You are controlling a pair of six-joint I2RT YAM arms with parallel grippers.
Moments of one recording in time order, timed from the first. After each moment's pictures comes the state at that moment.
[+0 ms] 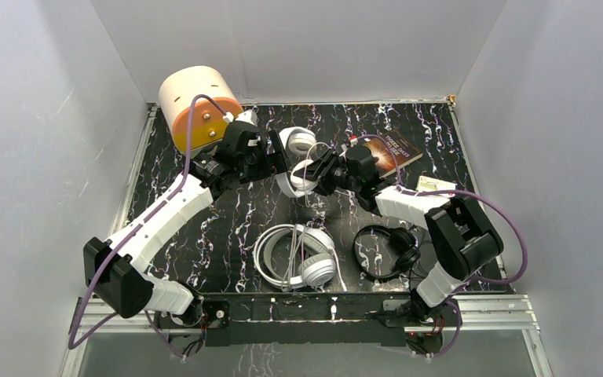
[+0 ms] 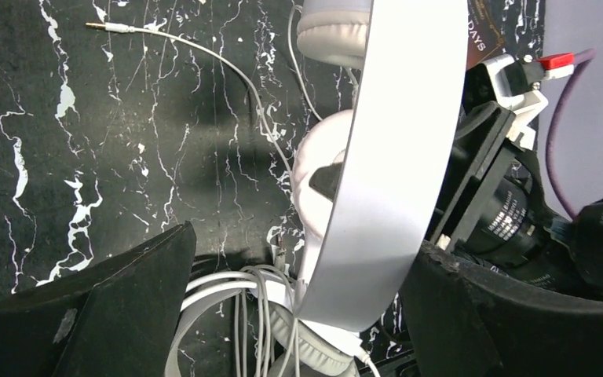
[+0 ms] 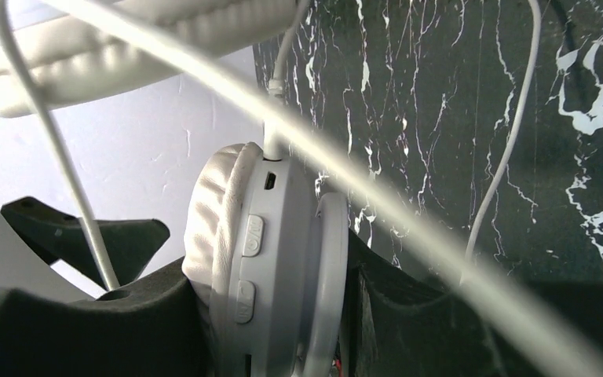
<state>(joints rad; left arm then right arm) -0.60 1.36 1.30 -0.60 -0.11 -0.72 0.57 1.62 0.85 0.40 -0.39 1.30</state>
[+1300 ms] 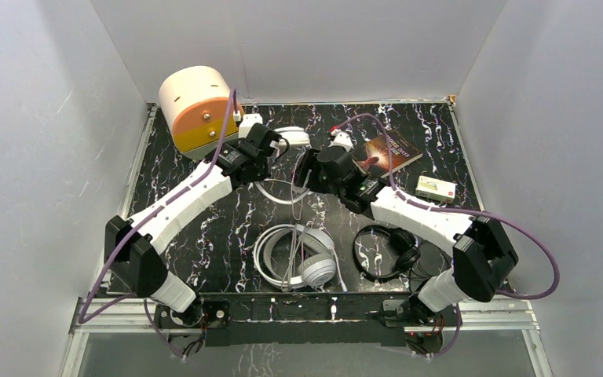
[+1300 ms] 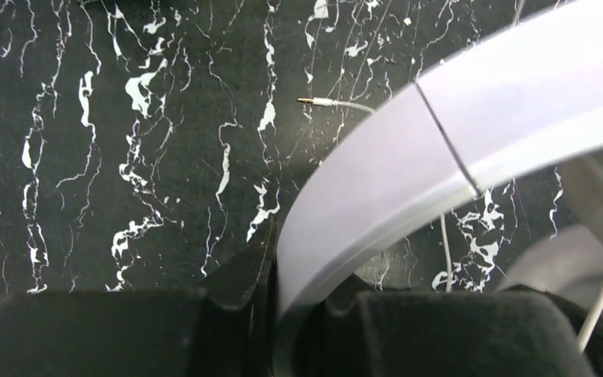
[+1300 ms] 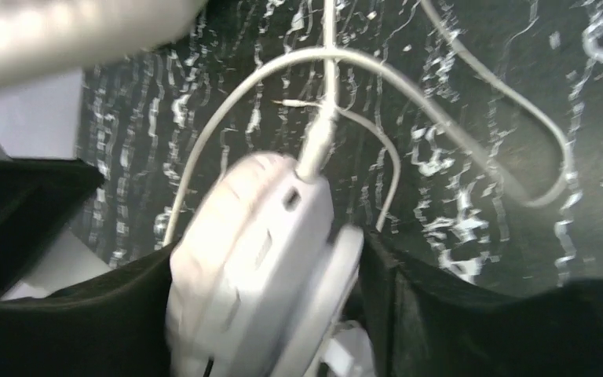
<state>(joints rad) -0.66 1.51 1.41 -0.83 -0.53 -0.58 0.83 1.48 1.05 -0.11 0.22 0.85</state>
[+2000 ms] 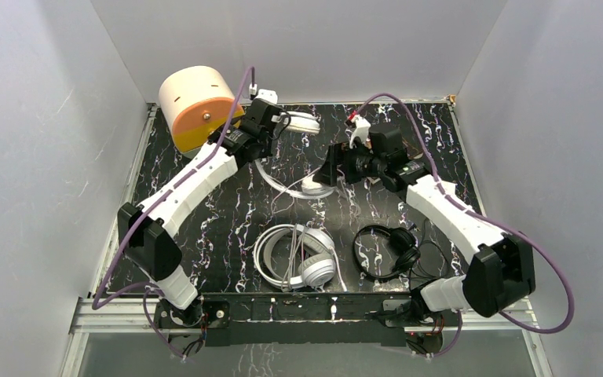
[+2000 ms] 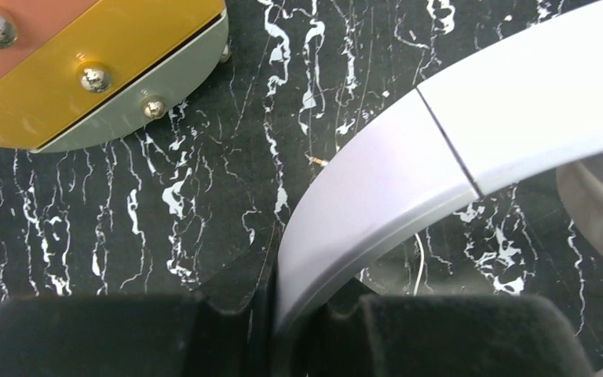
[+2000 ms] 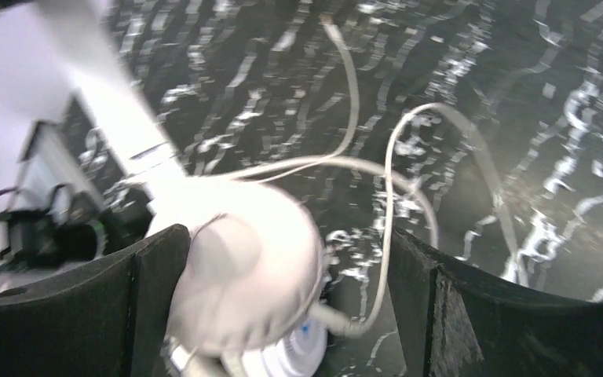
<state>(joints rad) -0.61 1.66 1.64 -0.78 -0.52 -0.25 0.50 1.37 1.08 -0.31 -0.39 0.33</state>
